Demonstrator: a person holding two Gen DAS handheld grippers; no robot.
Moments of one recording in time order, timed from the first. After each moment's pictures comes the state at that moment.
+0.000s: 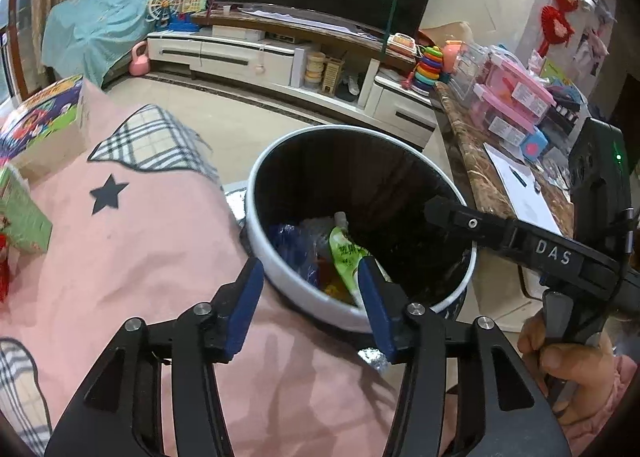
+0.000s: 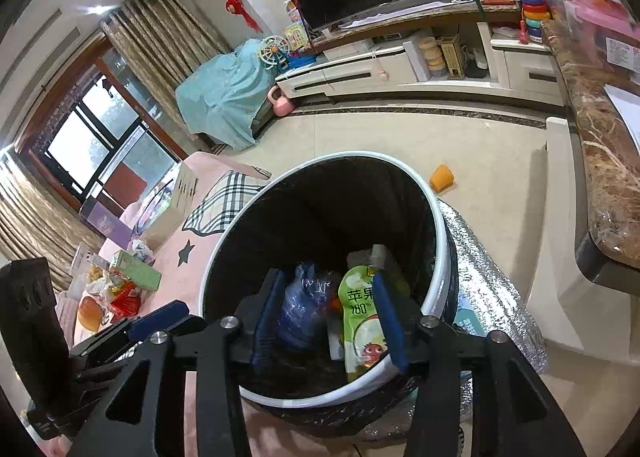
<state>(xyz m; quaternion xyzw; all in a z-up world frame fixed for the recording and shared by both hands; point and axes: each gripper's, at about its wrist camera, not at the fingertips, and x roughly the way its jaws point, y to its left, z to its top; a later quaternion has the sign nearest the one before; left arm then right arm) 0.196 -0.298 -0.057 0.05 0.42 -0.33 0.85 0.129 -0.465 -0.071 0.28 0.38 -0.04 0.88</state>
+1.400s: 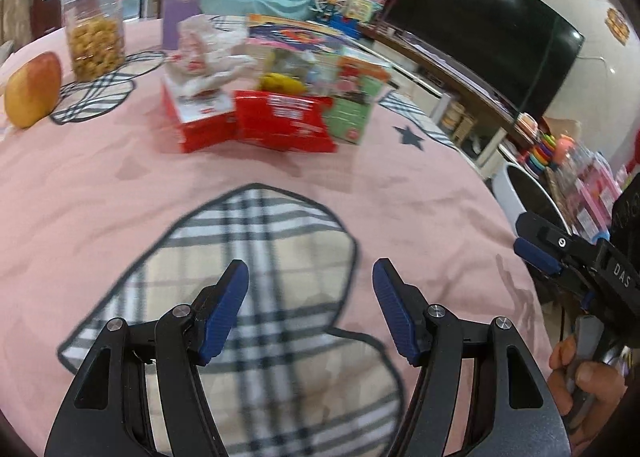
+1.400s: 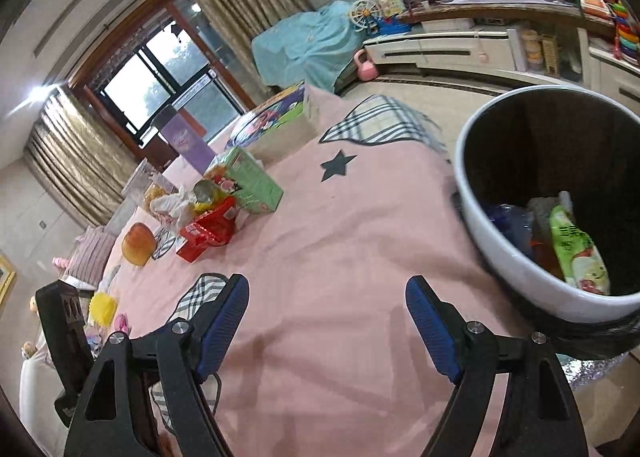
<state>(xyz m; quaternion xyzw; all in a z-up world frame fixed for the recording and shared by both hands) 0.184 -0.042 -0.092 -0.08 0.43 -0.12 0.89 0.157 -0.290 -0.080 0.23 0.40 0.10 0.88</state>
